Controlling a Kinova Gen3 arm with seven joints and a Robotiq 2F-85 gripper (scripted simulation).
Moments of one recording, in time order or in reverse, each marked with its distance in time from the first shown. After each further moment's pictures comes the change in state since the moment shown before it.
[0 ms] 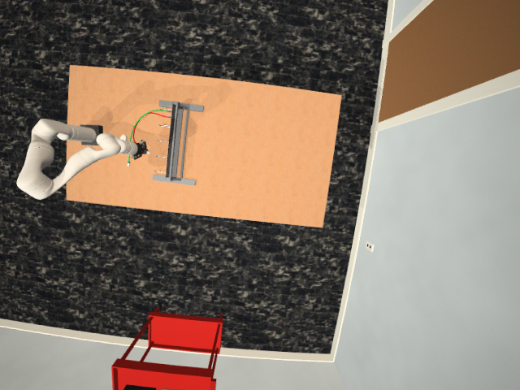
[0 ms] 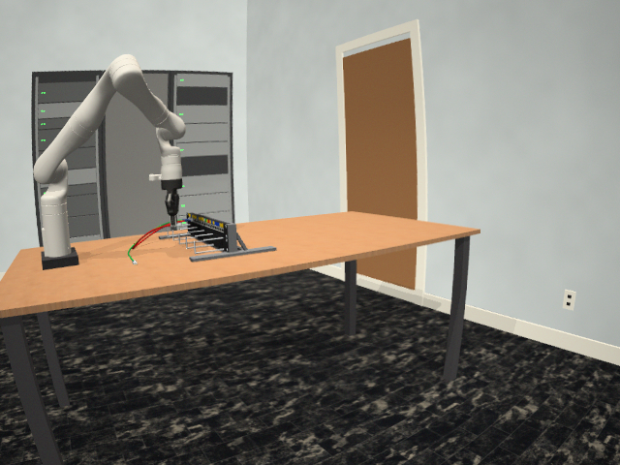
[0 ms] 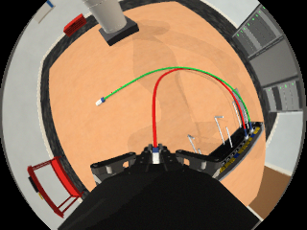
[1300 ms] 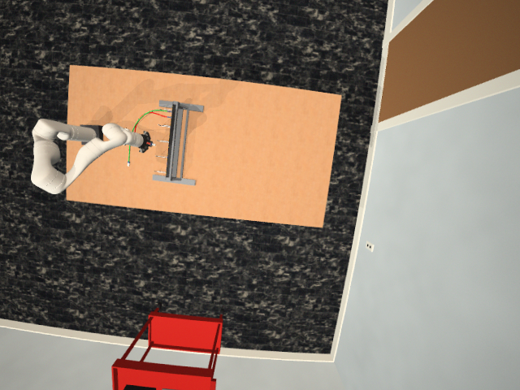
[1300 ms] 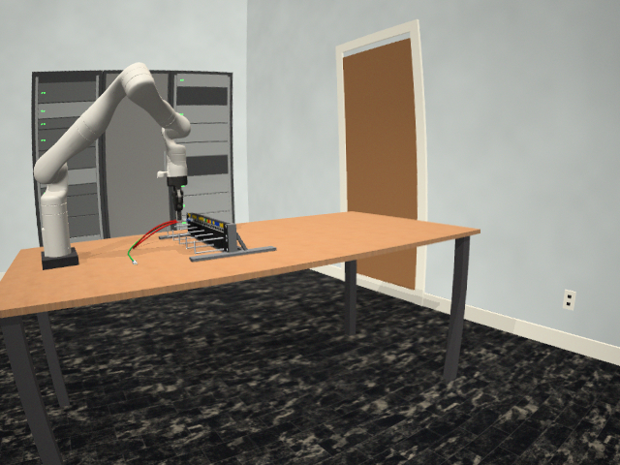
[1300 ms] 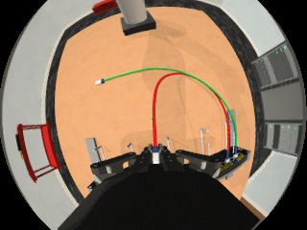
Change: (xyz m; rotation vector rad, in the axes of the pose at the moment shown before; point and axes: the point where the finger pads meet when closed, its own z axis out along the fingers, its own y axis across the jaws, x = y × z) arm -0.008 0.058 -0.009 -0.002 0.000 -0.310
